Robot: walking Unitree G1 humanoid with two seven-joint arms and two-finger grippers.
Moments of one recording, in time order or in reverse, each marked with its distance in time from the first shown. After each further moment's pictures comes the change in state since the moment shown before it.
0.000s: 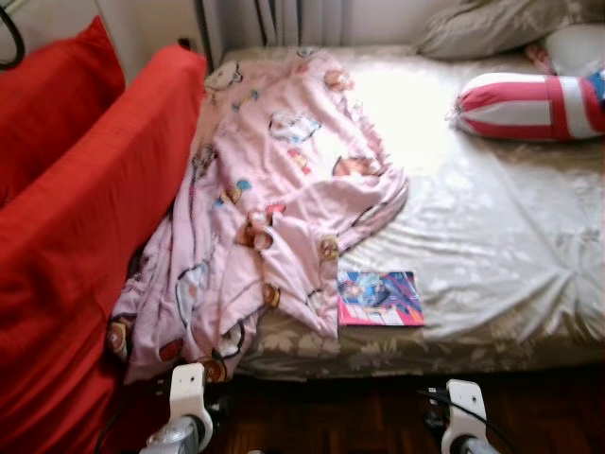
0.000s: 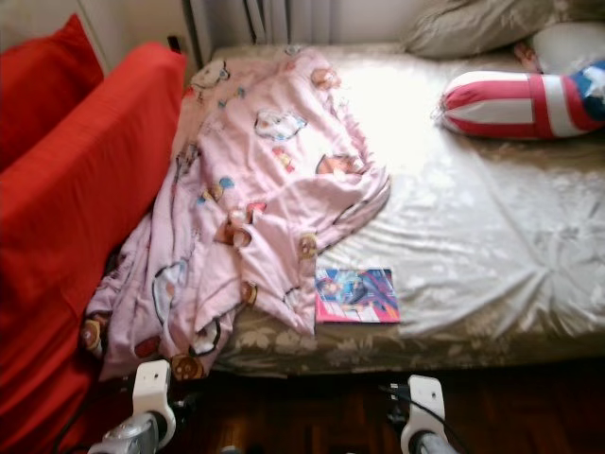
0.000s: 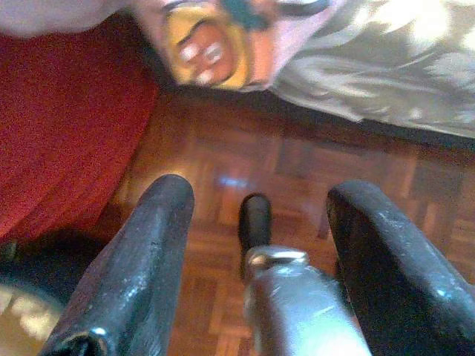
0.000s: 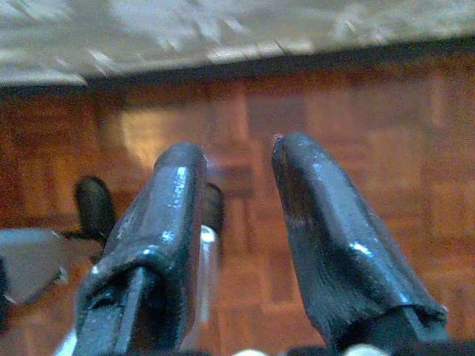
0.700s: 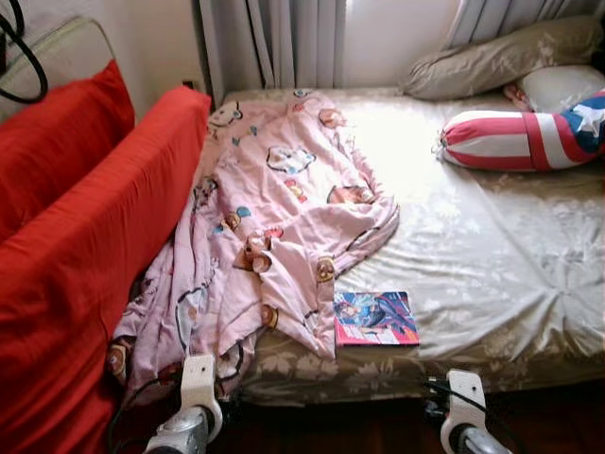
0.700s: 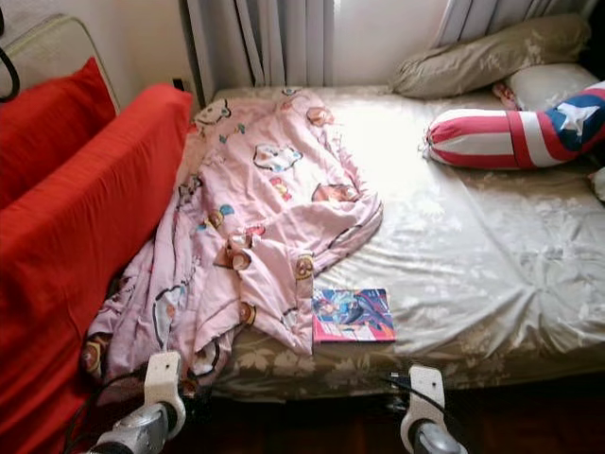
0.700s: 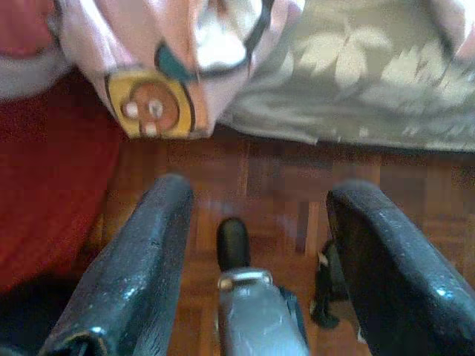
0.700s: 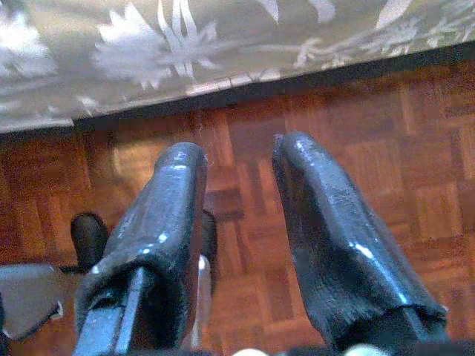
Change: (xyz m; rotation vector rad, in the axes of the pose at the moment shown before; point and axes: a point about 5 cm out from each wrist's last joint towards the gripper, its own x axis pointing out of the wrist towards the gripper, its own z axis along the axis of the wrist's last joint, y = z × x) left arm 0.002 -0.015 -0.001 0.001 0.027 -0.036; right arm 0.000 -0.006 0.003 -0.025 0.033 -0.009
